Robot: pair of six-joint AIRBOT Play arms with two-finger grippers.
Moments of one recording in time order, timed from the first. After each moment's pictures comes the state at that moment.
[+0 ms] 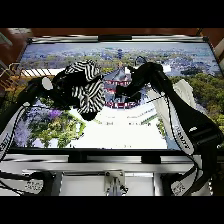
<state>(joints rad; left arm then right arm) -0.16 -1.60 1.30 1.28 -1.13 -1.56 0.34 -1.80 1.71 2.06 -1.34 -1.37</state>
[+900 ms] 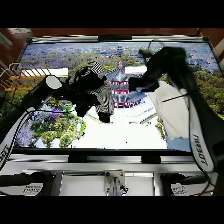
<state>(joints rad) -0.36 -1.49 1.30 0.80 -1.06 -1.19 0.29 -1.59 1.76 1.79 -1.43 -1.44</state>
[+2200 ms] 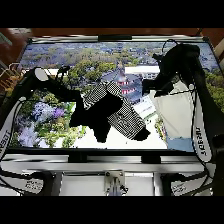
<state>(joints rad) -0.14 -1.62 1.43 1.16 -1.20 -1.34 0.17 -1.66 1.79 1.77 -1.63 -1.46</state>
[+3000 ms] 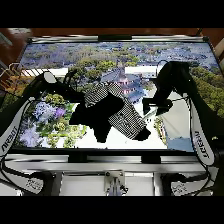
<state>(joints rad) -0.16 -1.67 1.44 1.04 -1.14 -1.27 0.18 -1.61 1.49 1.77 -1.73 -1.46</state>
